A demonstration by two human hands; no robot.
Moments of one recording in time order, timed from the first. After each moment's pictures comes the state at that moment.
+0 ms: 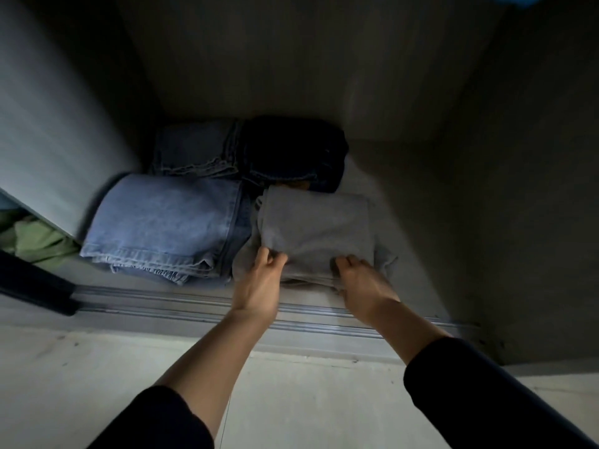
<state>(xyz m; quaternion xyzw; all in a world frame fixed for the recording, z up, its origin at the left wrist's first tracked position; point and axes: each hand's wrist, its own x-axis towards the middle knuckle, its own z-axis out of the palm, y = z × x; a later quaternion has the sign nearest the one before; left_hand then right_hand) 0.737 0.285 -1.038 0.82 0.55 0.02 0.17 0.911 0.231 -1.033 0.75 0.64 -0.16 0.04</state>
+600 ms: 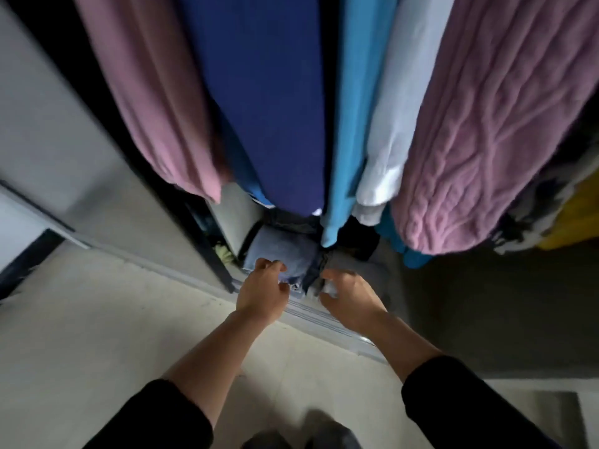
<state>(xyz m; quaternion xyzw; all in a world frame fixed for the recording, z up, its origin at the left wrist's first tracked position) 0.606 0.212 -0.605 0.69 0.66 0.10 0.26 0.781 0.186 -0.589 0.65 0.69 -0.29 -0.13</state>
